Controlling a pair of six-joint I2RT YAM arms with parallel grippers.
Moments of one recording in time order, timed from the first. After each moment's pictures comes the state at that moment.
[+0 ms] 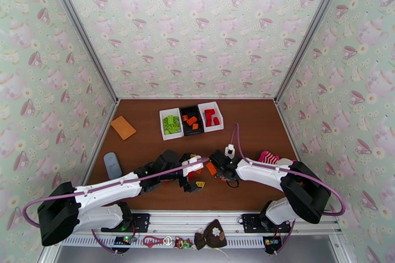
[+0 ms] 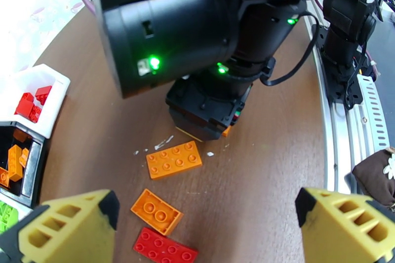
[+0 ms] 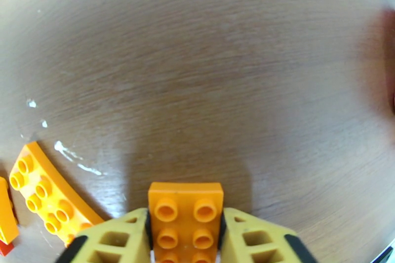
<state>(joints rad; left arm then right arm) -0.92 1.19 0.58 0.13 0.33 0.33 0.82 1.49 0.71 -0.56 0.32 0.95</state>
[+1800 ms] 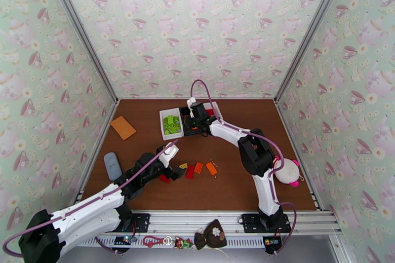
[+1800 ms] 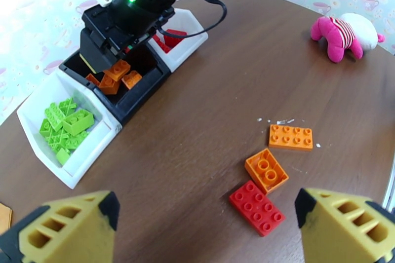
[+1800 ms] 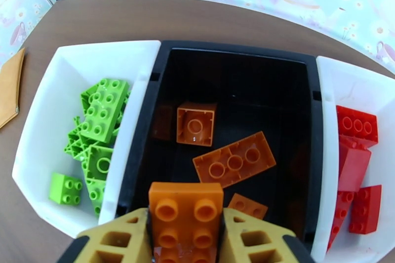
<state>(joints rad) -0.74 0.90 0.39 0.12 0.03 0.13 0.64 2.17 1.68 -0.19 0.05 0.21</state>
